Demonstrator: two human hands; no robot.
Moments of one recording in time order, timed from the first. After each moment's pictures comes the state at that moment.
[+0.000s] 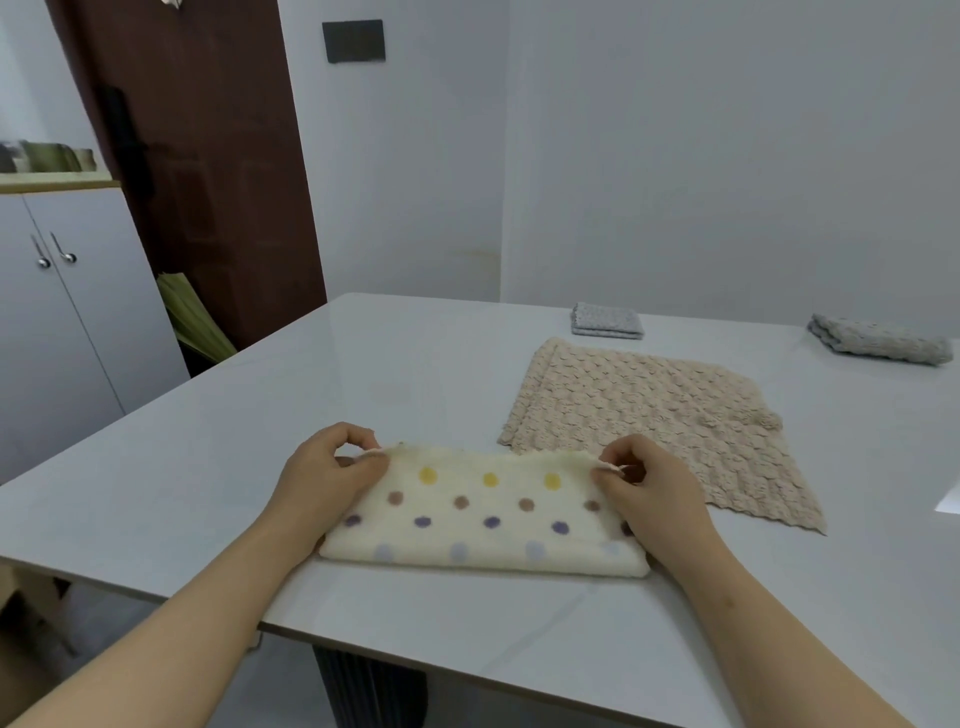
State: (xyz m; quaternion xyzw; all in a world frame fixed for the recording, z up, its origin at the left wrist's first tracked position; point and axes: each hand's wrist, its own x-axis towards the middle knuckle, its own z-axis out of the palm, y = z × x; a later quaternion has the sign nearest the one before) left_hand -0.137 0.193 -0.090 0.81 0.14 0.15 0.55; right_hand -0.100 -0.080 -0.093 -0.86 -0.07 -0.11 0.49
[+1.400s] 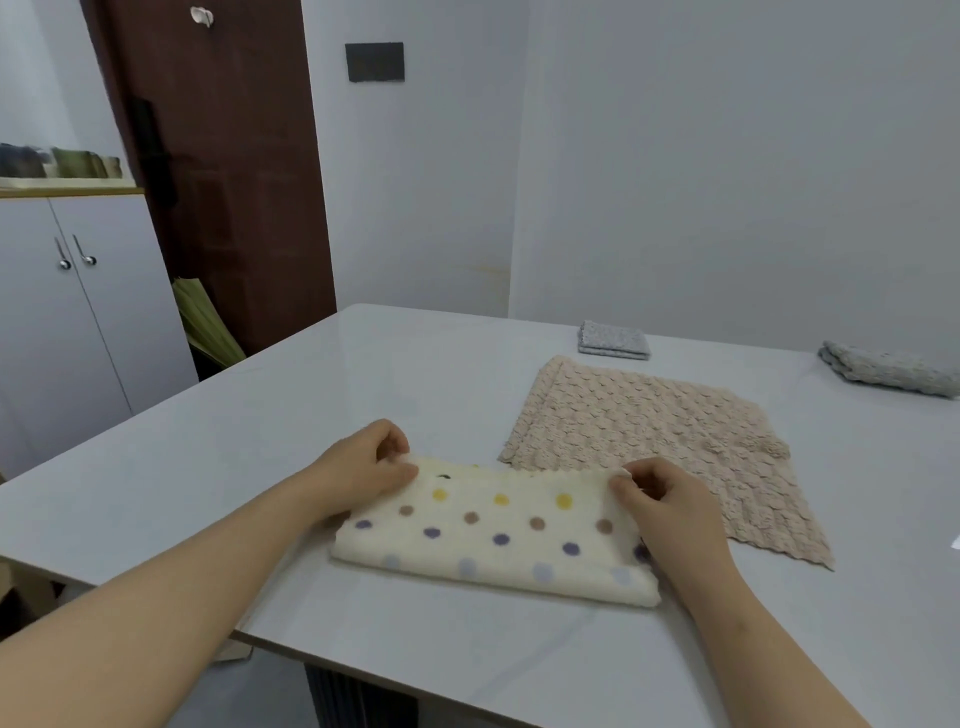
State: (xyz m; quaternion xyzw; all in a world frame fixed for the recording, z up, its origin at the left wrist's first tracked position) left_hand -0.102 0.197 -0.079 0.92 0.05 0.04 0.38; right_hand -0.094 -0.087 -0.093 -0.81 -0.01 -0.12 0.57
